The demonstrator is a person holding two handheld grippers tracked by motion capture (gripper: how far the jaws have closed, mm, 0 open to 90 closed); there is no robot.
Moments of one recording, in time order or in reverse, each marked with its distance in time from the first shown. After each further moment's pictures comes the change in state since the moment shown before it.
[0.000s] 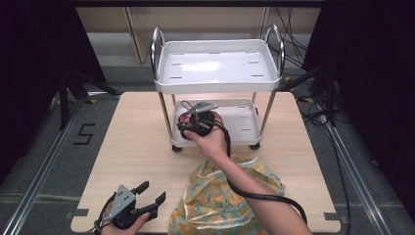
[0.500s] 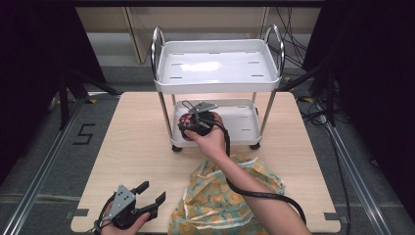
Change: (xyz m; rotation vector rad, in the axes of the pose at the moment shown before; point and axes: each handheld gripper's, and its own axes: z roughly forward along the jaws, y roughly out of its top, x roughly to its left) left arm 0.000 0.000 0.001 -0.010 -0.009 -0.001; right arm -0.008 -0.006 0.012 0.009 0.018 0.026
